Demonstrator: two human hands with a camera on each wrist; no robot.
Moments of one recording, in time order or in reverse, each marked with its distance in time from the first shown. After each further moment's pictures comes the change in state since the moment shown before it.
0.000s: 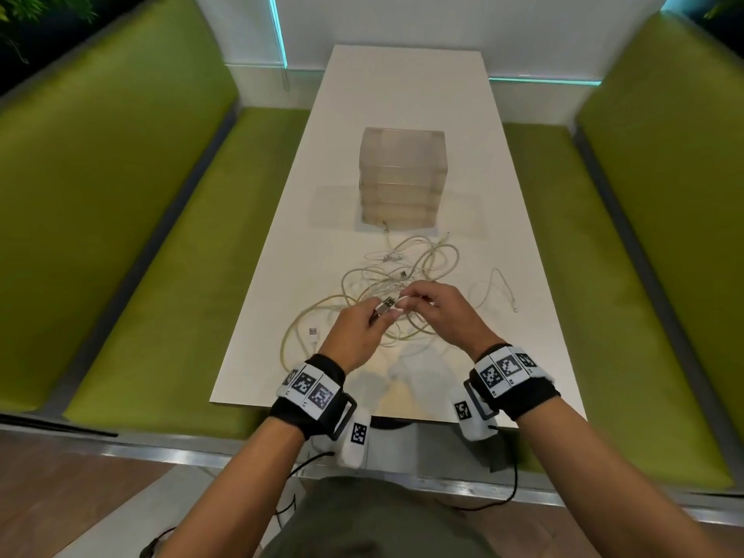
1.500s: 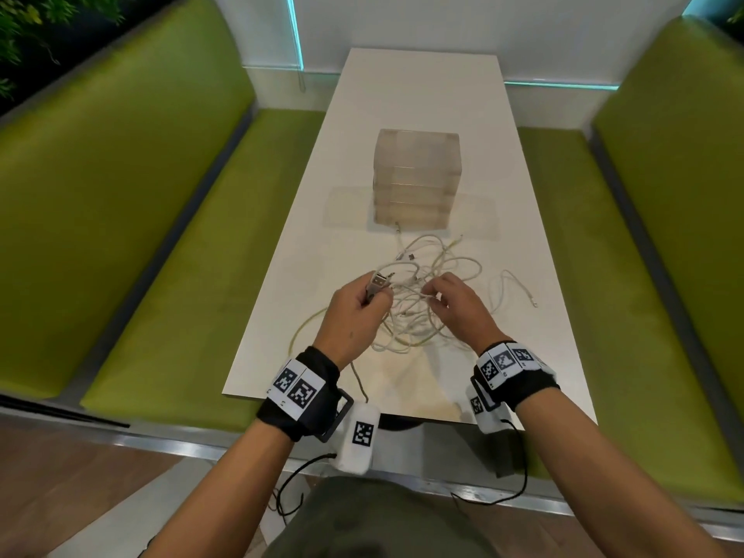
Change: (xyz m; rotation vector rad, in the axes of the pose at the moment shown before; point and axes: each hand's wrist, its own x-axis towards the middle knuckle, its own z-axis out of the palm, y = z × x) left_hand -0.019 0.034 -0.028 -0.359 0.146 0.098; right_hand 0.011 0.034 -0.002 -0.433 0.090 -0.018
